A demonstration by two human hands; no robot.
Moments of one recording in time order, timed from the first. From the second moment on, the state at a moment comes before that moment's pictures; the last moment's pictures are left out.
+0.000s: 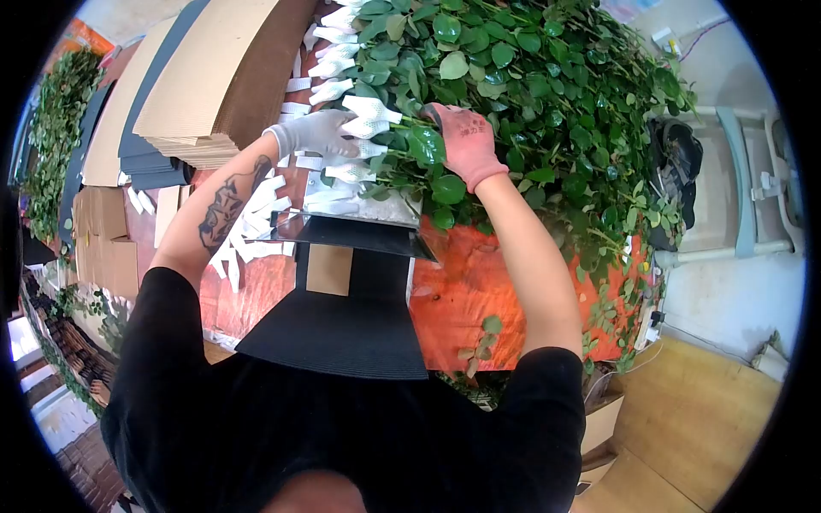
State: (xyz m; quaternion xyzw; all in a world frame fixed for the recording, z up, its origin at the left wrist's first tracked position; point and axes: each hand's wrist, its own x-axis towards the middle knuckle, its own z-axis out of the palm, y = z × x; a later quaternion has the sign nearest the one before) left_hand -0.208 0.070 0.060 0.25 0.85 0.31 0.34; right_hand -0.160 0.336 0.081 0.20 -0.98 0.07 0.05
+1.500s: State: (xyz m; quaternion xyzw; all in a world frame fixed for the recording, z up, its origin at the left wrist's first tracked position) left_hand -0.228 0.075 0.031 0.30 0.86 0.29 0.29; right_hand -0.137 0.421 0.206 0.10 -0.91 0.34 0.21
